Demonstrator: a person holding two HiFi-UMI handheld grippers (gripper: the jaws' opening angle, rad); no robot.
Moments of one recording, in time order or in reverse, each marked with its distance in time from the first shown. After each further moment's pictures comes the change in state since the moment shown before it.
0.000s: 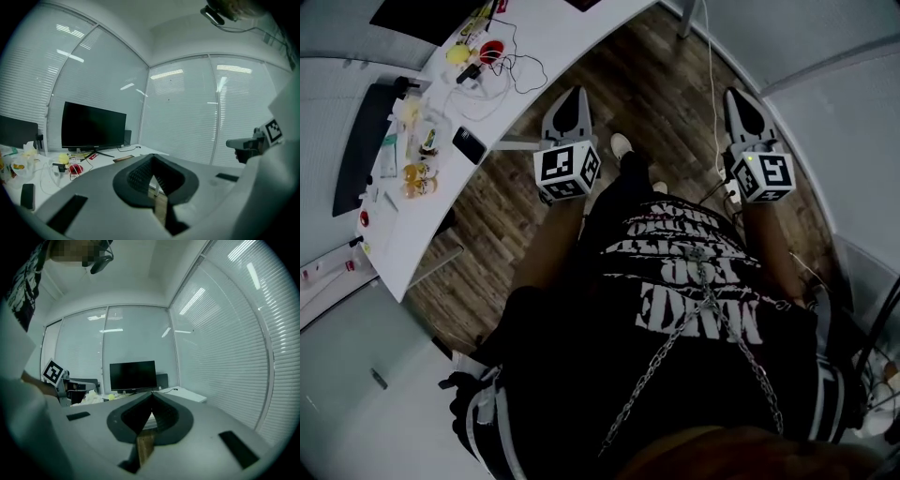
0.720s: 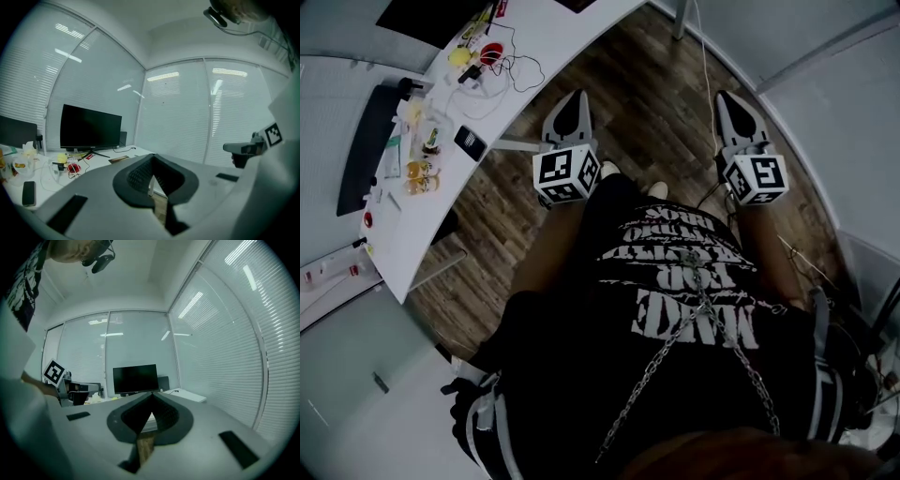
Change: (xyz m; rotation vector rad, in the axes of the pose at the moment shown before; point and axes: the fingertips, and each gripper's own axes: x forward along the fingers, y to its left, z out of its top) left arm -0.043 -0.041 0.005 0.005 -0.017 -0.051; right arm -0.056 0.020 0.001 0.014 -0.048 -0.001
